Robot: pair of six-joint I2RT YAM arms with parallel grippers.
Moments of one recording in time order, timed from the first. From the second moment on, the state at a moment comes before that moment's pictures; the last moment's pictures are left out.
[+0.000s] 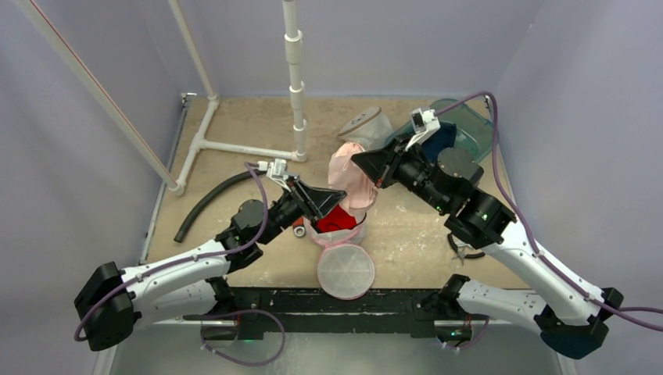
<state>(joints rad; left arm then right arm) -0.92 0.97 0.49 0.63 -0.06 -0.89 0.83 0.95 1.18 -0.26 0.03 0.56</state>
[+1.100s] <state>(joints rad) -0.92 0.80 0.82 0.27 0.00 -0.46 0.83 0.72 1.09 -0.24 0.06 0.46</state>
